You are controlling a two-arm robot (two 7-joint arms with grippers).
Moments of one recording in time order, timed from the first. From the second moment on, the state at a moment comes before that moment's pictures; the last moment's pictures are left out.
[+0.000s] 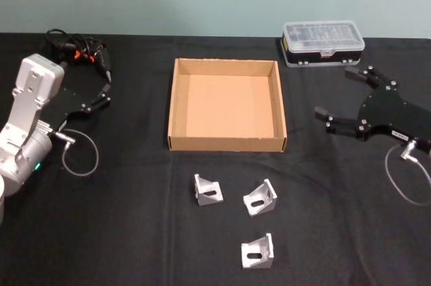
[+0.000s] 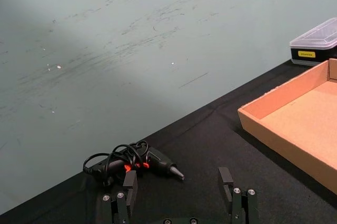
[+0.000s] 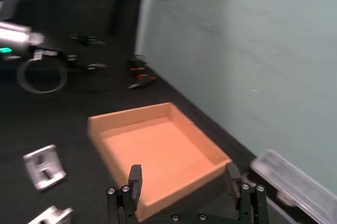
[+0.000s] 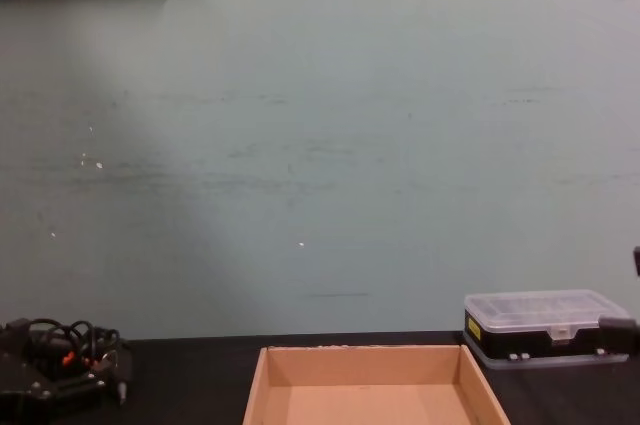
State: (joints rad) left arm -0.20 0.60 0.45 -1.41 -0.25 -0.12 0.03; right arm 0.12 0.84 -0.34 -1.70 0.43 -0.10 0.49
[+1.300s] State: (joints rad) left arm -0.20 0.60 0.45 -1.41 -0.25 -0.12 0.03; right arm 0.45 0.81 -0.67 -1.53 0.30 0.02 1.01
